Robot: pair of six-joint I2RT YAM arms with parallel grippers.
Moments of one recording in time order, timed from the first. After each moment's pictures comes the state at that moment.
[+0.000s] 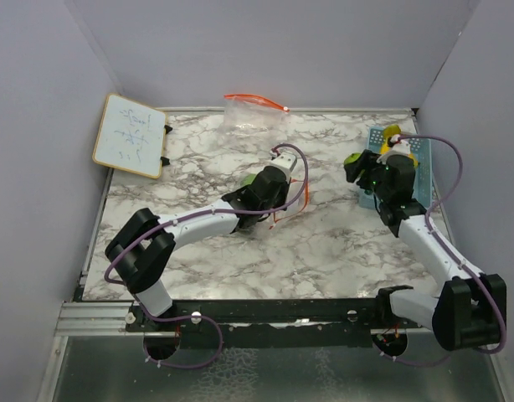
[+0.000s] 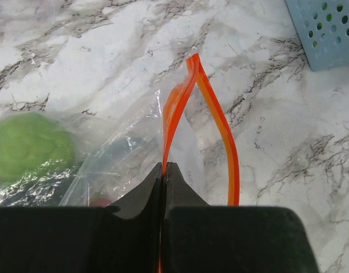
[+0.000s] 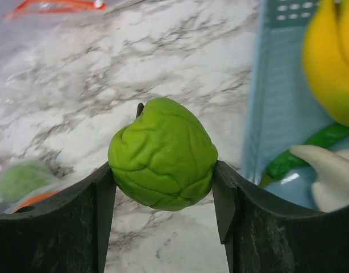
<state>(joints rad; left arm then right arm) -0.87 1.65 1.06 0.06 -0.25 -0.31 0.17 1.15 0.70 0.13 0.02 0.35</state>
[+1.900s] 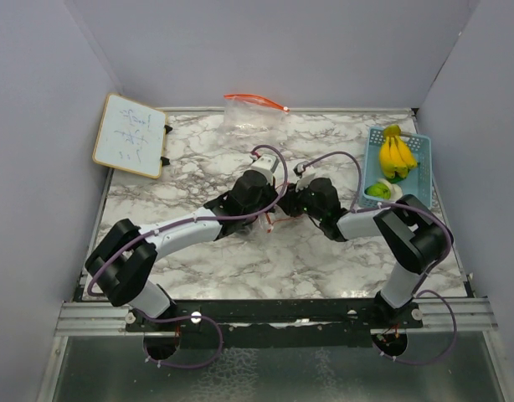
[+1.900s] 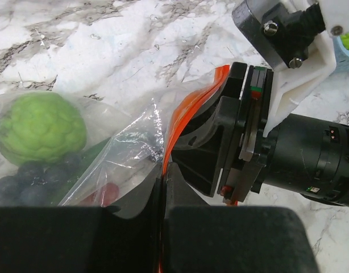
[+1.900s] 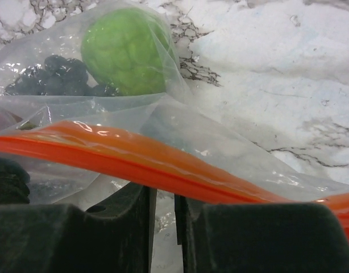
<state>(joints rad) -0.81 1.51 0.90 0.15 -0.17 -0.39 0.59 1.74 0.65 0.71 -0.16 0.29</state>
